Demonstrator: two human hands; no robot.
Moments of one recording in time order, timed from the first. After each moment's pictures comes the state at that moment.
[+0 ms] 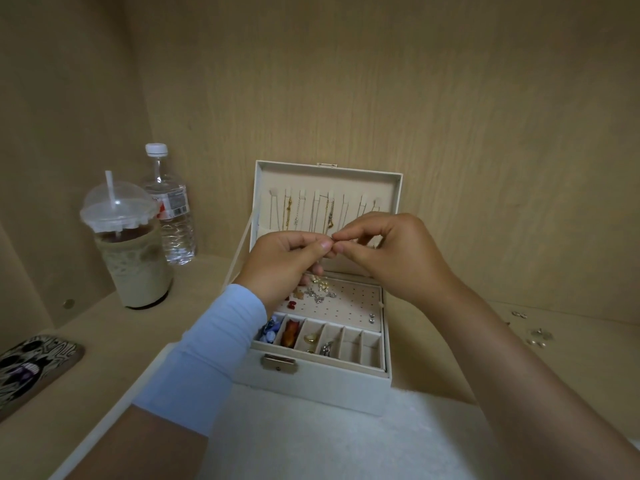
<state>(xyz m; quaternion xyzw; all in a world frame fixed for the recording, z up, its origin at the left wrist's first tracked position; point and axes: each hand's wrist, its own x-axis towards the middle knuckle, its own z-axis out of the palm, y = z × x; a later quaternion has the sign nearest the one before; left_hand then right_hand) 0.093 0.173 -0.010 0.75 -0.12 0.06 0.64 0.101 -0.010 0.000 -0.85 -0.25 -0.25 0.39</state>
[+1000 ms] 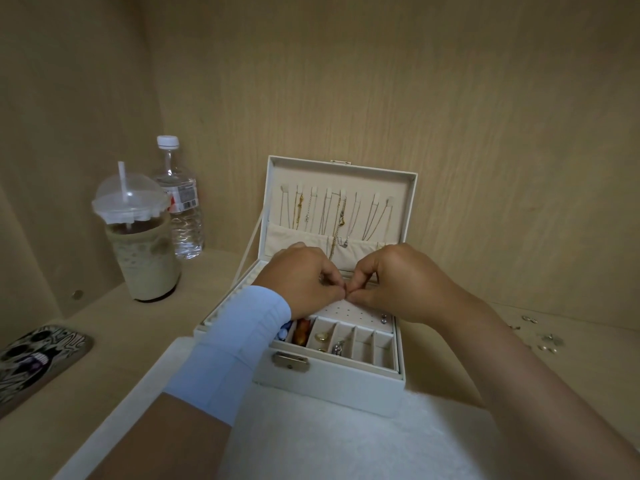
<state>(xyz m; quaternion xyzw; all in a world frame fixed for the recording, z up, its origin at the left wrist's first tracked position) 0.112 0.176 -0.027 0.94 -0.22 0.11 0.24 0.100 -0.010 -0.015 -0.95 -0.23 -0.11 0.17</state>
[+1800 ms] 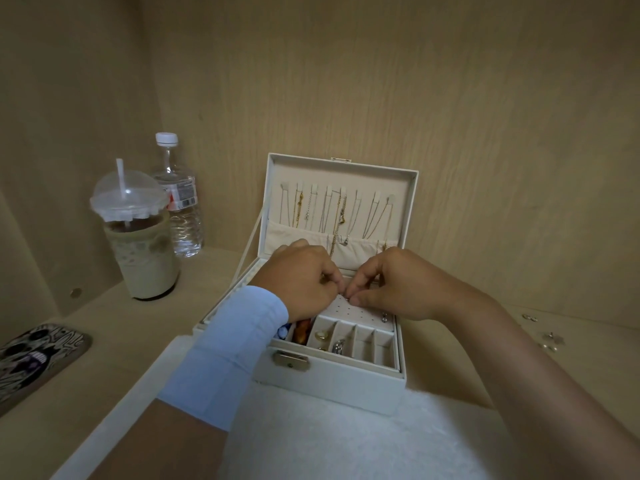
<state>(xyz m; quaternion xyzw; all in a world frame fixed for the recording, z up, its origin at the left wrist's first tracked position) 0.108 0.178 -0.024 0.94 -0.24 0.11 0.21 0.105 -0.014 -0.014 -0.95 -0.20 0.00 0.25</state>
